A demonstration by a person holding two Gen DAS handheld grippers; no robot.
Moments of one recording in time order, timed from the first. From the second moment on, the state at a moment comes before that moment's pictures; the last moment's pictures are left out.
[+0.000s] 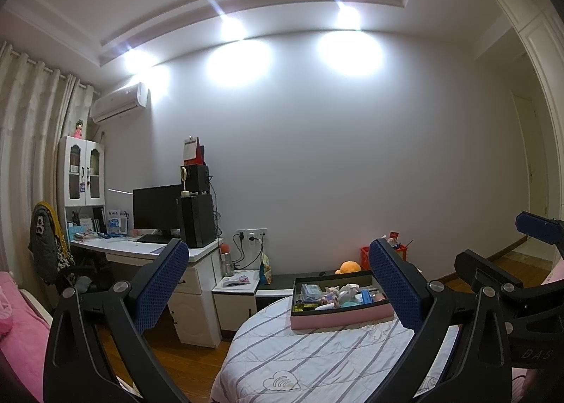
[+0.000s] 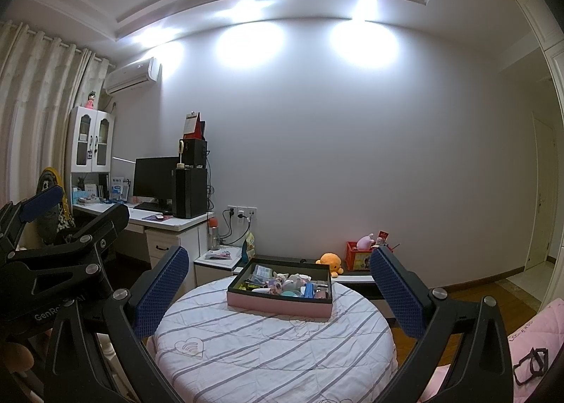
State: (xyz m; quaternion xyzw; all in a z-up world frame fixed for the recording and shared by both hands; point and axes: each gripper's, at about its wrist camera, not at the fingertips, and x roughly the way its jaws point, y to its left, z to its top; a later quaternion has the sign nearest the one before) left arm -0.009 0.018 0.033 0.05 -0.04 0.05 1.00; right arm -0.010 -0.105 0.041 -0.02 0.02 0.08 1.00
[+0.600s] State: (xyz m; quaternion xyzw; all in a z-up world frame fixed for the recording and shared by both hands) left arm -0.009 0.018 0.034 0.05 -0.04 0.05 1.00; right arm -0.009 -0.104 0.039 -0.02 0.02 0.08 1.00
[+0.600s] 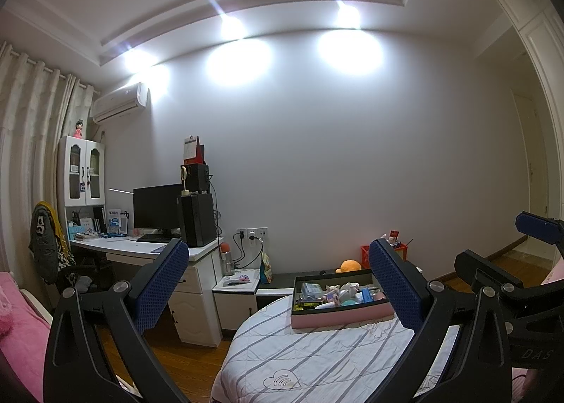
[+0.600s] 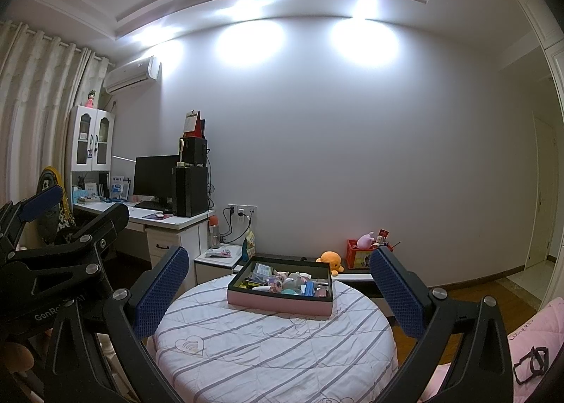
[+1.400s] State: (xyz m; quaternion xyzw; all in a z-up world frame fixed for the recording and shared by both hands) left arm -0.011 0.021 0.032 0.05 -0.04 0.06 1.00; right arm -0.009 -0.104 0.040 -0.02 0.02 0.08 1.00
